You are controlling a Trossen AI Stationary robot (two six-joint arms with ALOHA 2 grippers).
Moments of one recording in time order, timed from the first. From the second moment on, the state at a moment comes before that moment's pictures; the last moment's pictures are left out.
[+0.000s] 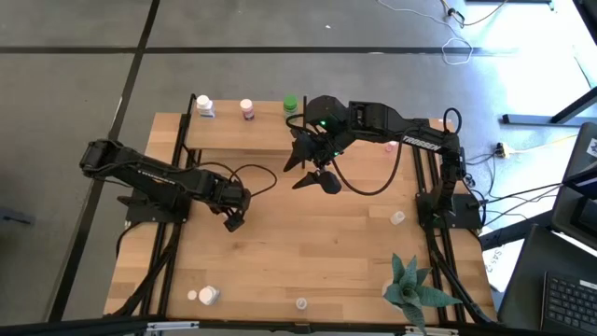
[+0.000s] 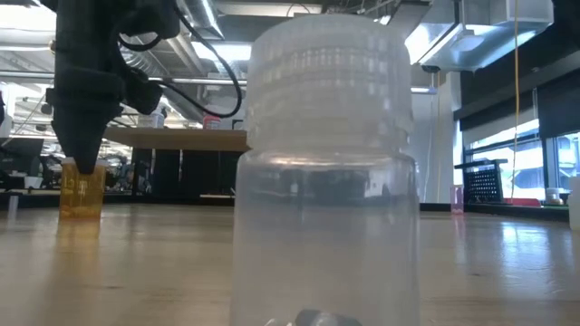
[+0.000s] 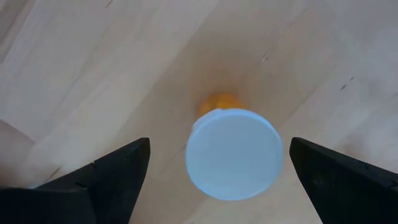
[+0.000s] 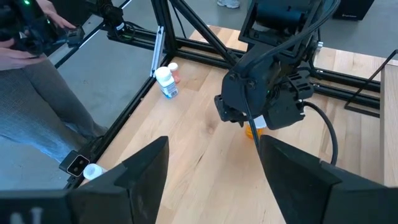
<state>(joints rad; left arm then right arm) -0.13 1.27 0.74 -0.84 -0.09 -0.86 -0.11 1.89 2.20 -1.00 -0.53 -0.27</state>
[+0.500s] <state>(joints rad) -0.13 1.30 0.74 -0.80 -0.09 -0.86 -0.11 1.89 2.20 -1.00 -0.53 -0.27</state>
